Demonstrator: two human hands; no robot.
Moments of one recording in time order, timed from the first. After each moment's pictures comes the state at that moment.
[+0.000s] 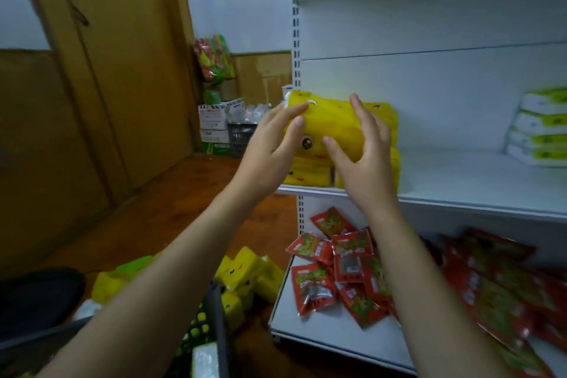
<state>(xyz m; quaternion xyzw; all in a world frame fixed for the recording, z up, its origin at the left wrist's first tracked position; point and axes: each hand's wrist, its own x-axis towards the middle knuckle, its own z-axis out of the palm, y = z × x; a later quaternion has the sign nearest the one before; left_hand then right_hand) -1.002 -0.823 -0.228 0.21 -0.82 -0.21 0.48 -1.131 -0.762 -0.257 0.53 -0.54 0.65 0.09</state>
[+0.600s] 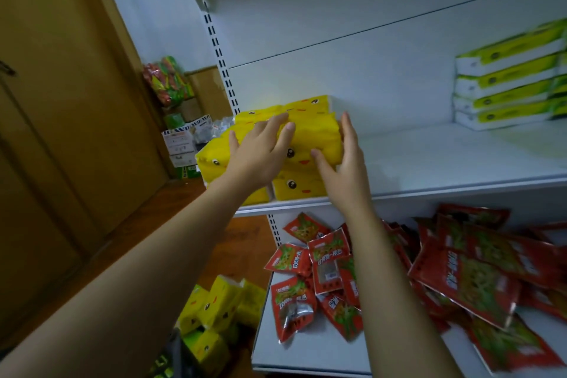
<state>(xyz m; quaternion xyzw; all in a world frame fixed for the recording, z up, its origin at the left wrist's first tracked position) -1.133 -0.850 -0.233 0.33 -0.90 -0.03 0.27 -1.240 -0.779 -0.303 0.44 -0.56 0.70 0.03</state>
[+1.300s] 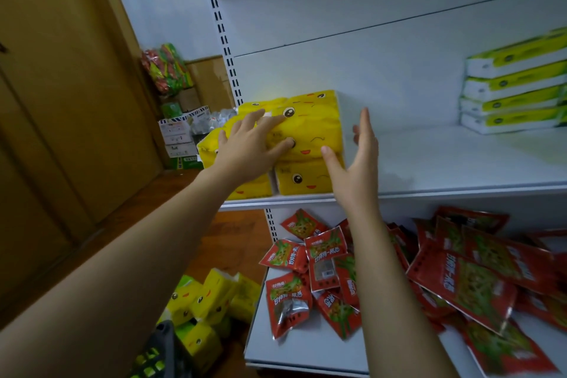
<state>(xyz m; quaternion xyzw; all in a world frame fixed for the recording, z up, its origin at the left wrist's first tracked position) -1.117 -0.886 -0.238 0.33 -0.91 0.04 0.24 -1.237 -0.783 -0.310 0.39 -0.58 0.71 0.06</state>
